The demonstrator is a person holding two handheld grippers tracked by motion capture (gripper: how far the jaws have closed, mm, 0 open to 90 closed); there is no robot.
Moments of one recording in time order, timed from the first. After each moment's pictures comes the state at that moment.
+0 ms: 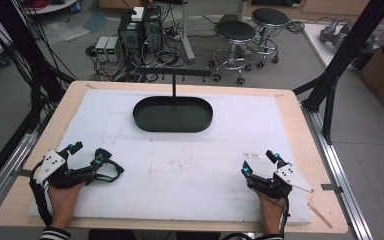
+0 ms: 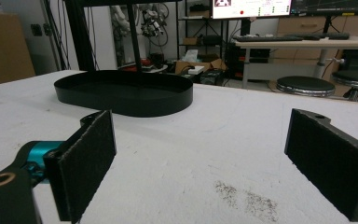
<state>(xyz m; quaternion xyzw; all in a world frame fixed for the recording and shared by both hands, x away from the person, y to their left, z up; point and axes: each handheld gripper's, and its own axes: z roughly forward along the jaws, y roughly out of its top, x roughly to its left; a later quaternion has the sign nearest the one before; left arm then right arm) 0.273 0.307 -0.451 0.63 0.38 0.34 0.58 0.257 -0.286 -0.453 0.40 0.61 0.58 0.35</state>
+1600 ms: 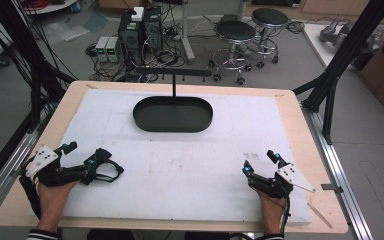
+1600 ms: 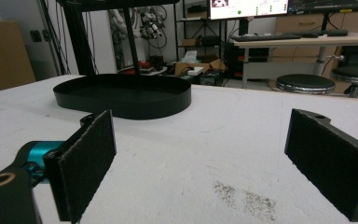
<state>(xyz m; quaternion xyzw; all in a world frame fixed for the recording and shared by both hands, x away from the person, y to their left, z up) 0.272 0.323 -0.432 0.66 0.40 0.31 0.55 0.257 -0.288 -0.453 0.41 0.61 0.59 0.34</state>
